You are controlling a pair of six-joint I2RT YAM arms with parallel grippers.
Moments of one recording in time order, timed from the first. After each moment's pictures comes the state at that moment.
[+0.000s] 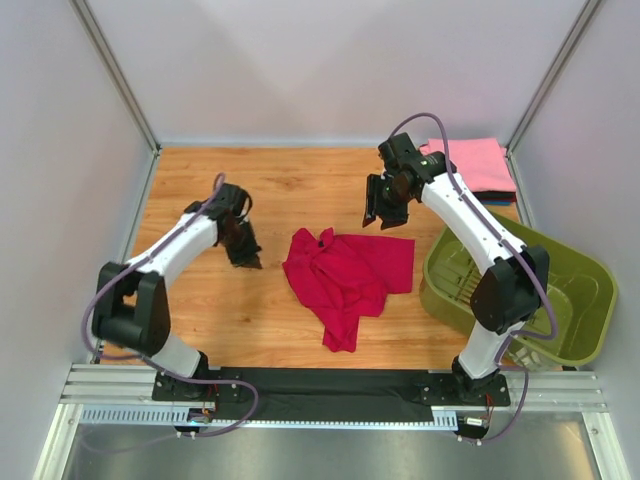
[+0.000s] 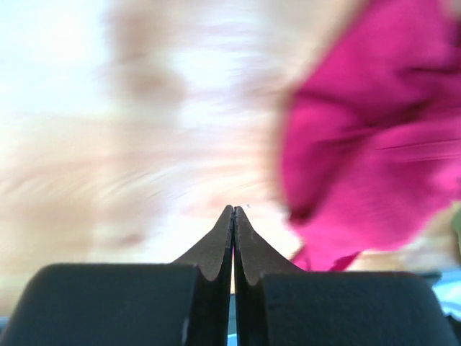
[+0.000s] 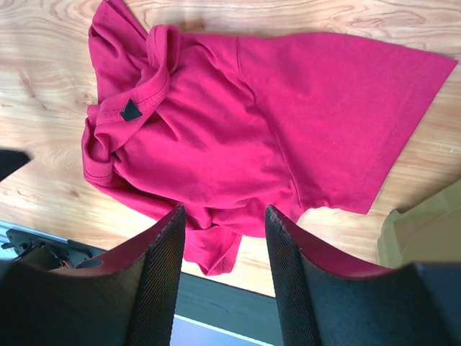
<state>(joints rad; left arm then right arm) -0.32 1.59 1.14 -0.79 0.17 -0.66 0.44 1.76 1.71 -1.07 -0.12 0.49</state>
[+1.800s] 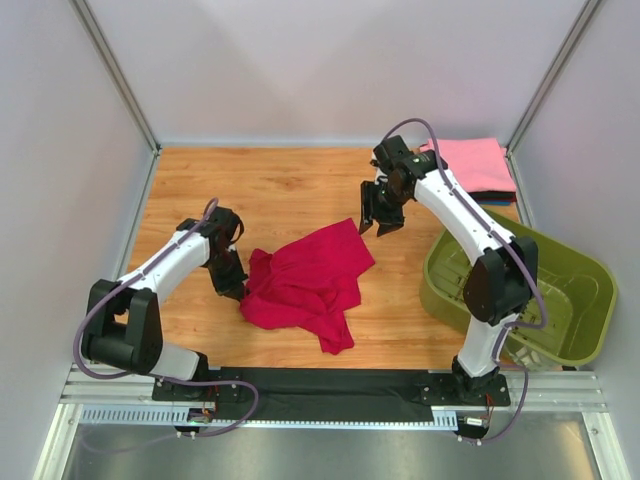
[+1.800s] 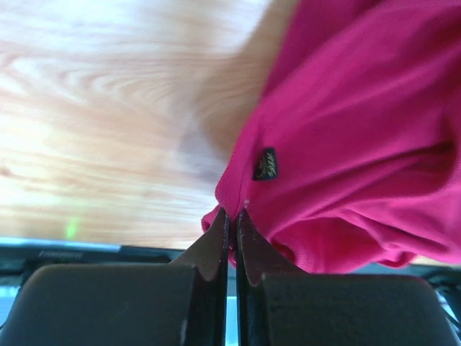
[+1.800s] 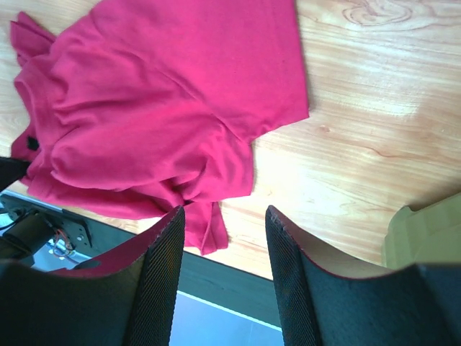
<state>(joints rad) -0.26 1.43 0.94 -0.97 0.11 -0.65 0.44 1.82 1.74 -1.12 -0.21 0.44</state>
